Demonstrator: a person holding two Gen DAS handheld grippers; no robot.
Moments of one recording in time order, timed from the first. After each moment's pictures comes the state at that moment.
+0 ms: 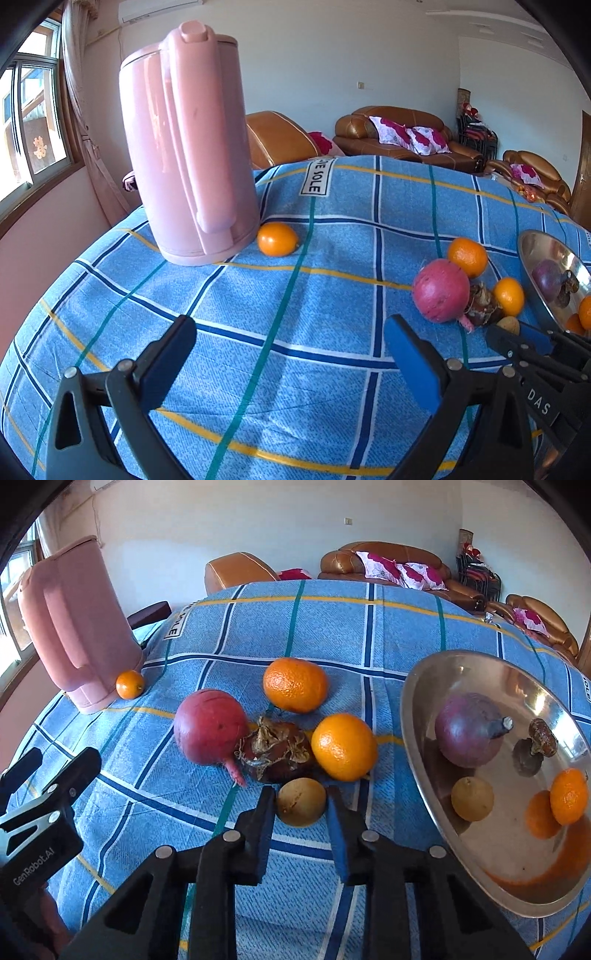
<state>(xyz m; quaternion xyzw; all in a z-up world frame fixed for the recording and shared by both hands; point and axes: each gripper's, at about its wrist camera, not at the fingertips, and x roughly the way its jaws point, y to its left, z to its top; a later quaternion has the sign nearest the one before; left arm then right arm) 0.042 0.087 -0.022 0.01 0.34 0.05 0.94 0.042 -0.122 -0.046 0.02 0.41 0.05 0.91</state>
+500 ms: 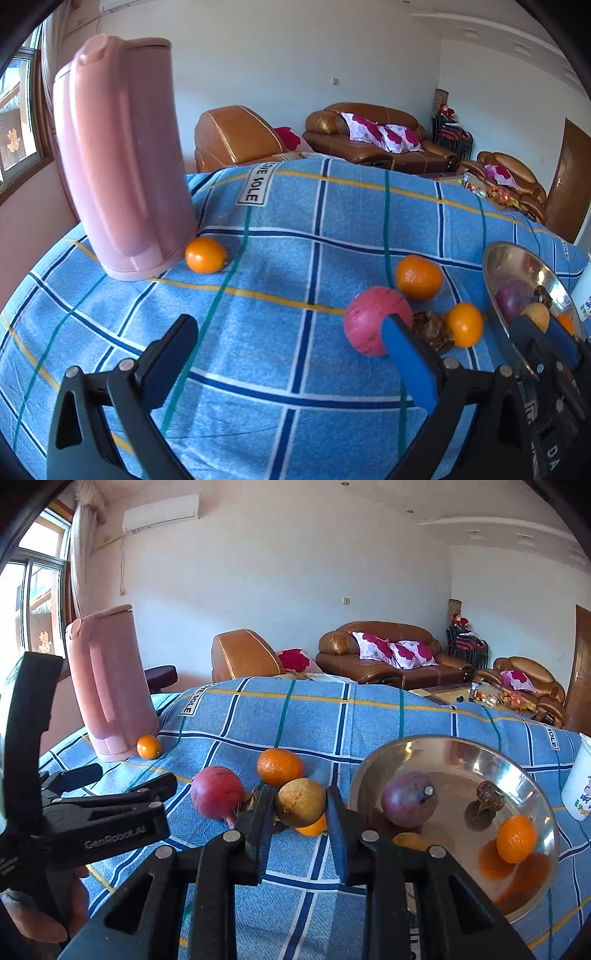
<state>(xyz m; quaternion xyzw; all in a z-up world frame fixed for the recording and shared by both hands) 0.076 0.043 -0.017 -0.02 0.36 -0.01 0.93 0.007 -0.140 -0.006 0.01 0.26 0.03 0.96</state>
